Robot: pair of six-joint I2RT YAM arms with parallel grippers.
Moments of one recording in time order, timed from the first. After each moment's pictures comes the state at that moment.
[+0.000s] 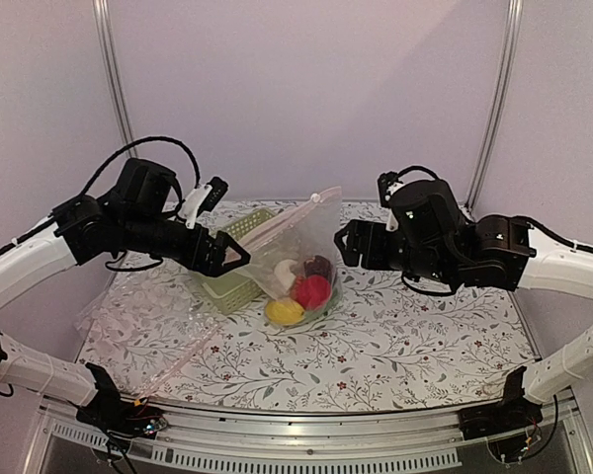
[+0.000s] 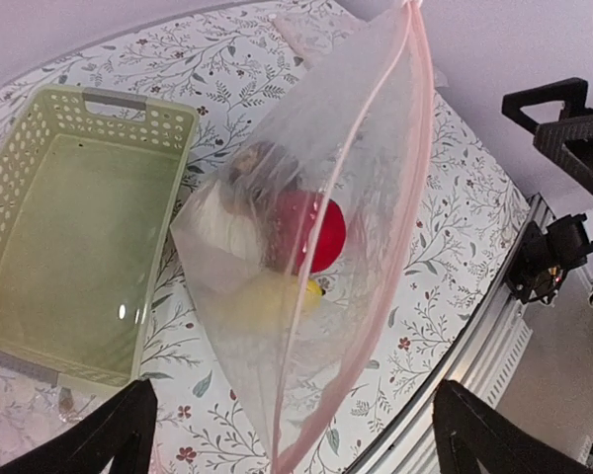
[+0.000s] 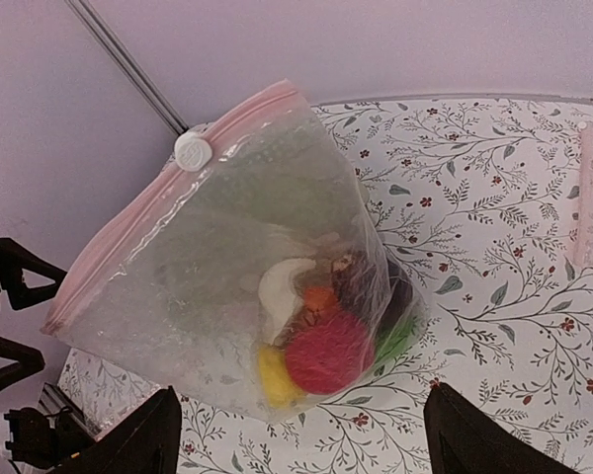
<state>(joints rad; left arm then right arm) -0.75 1.18 1.18 -0.67 0.20 -0.28 1.13 1.31 1.22 -0.46 0.49 0.74</state>
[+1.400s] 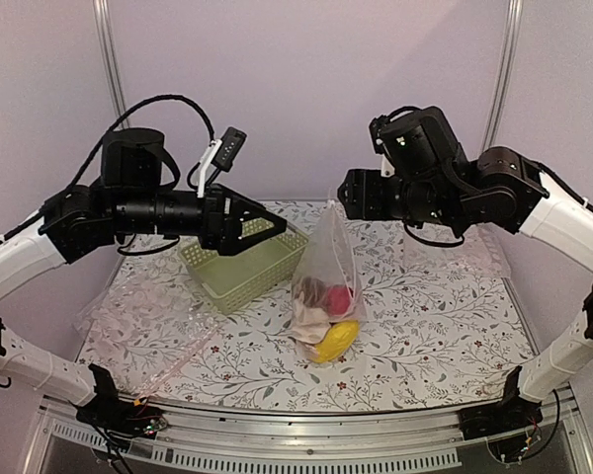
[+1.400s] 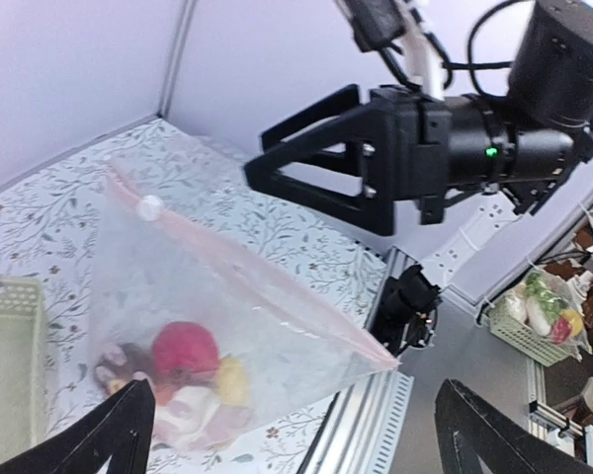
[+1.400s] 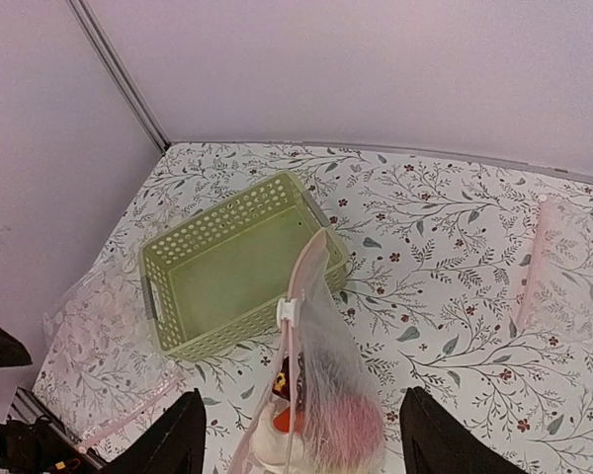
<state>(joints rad) -0.97 1.20 1.30 -0.39 0.30 -0.34 1.11 1.48 1.70 -0.81 0.57 0.61</state>
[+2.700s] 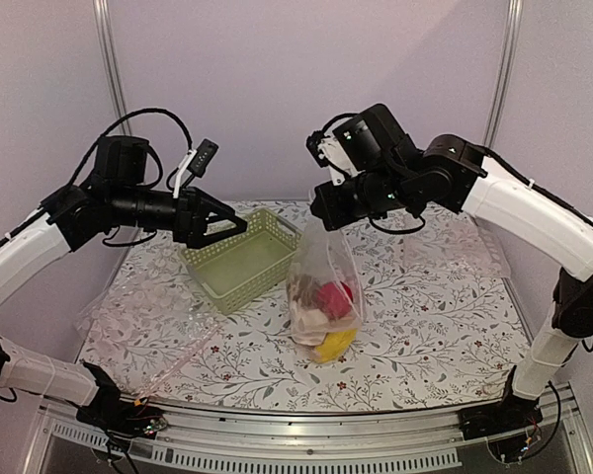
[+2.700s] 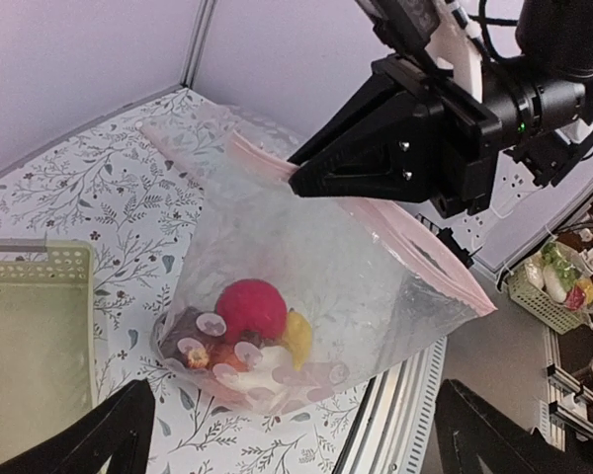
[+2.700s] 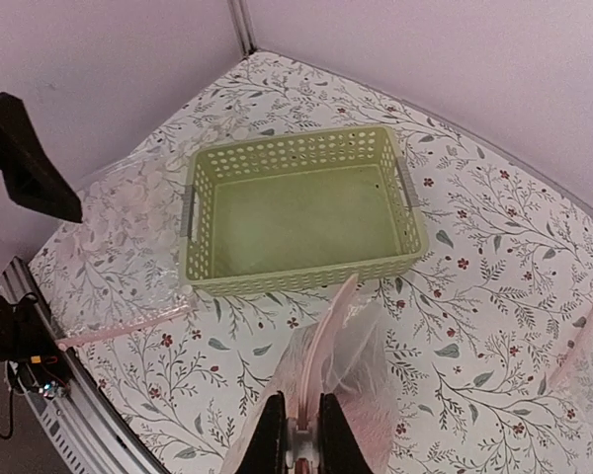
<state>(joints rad) -0.60 1.18 1.22 -0.49 0.63 -0.14 1.04 1.73 1.91 -0.87 0.27 0.32</state>
